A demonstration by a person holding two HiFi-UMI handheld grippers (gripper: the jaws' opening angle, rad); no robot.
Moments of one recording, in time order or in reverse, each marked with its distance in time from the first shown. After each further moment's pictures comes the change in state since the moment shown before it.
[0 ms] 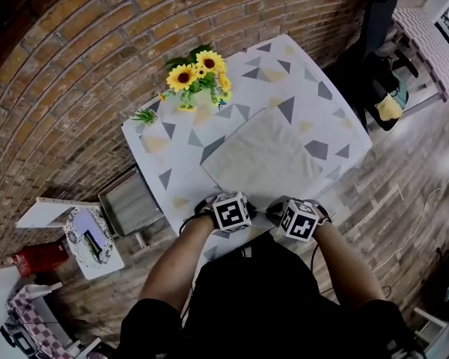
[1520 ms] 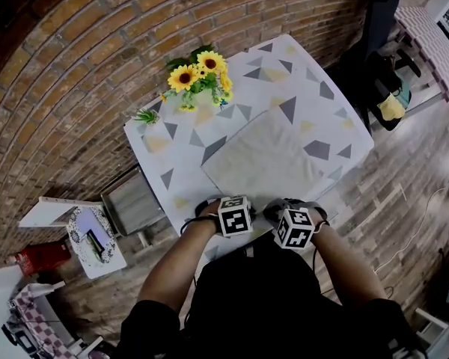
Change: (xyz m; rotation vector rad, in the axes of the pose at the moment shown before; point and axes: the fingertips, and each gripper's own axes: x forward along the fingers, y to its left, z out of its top) left arm -0.005 -0.011 -0.004 0.098 0.106 0.030; right arm 0.001 0.002 0.012 -0.211 0.001 -0.116
